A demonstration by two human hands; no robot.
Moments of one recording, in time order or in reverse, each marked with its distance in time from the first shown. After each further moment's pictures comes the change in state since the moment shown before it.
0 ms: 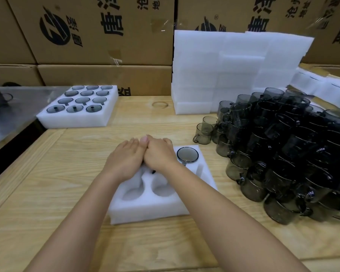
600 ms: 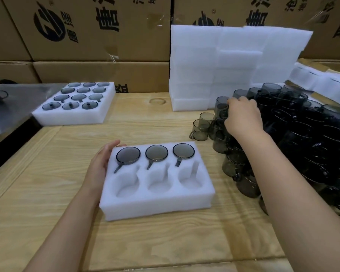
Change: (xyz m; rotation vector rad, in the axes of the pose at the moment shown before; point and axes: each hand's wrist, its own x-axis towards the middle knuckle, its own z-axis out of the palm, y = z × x) left_hand -0.034 -0.035 0.010 -1.376 0.142 -0.196; right_hand -0.020 0.098 -0.153 -0.557 0.343 0.315
